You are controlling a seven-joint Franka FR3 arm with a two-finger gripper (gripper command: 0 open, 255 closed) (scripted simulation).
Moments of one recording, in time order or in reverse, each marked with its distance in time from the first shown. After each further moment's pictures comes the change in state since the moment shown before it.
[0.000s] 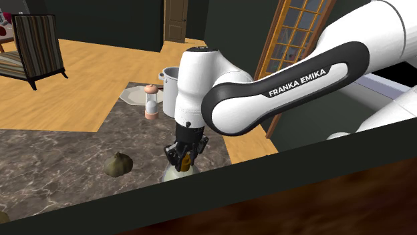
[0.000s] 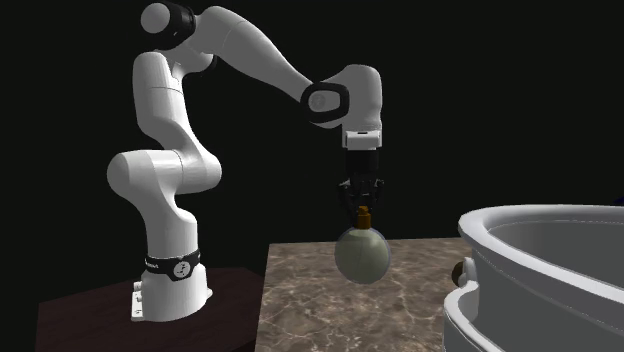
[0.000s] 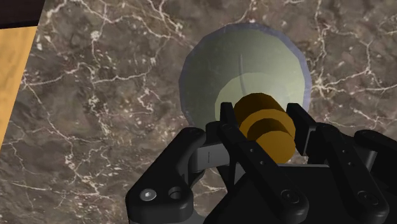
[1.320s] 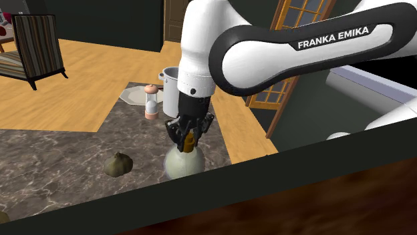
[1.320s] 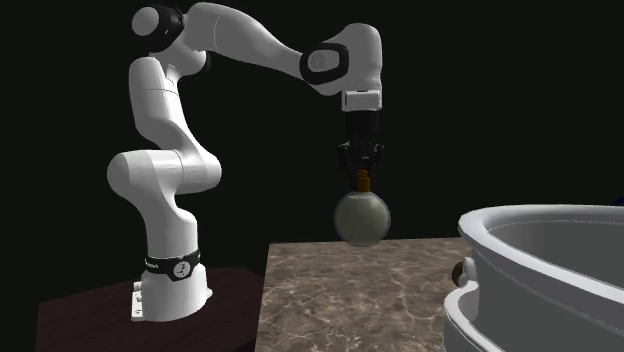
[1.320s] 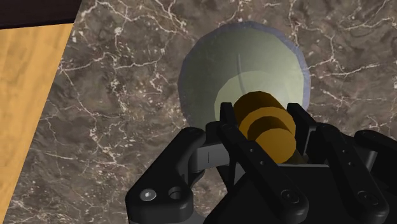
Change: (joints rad) arm 0.004 -0.102 -0.043 0.136 0.015 -0.233 -0.016
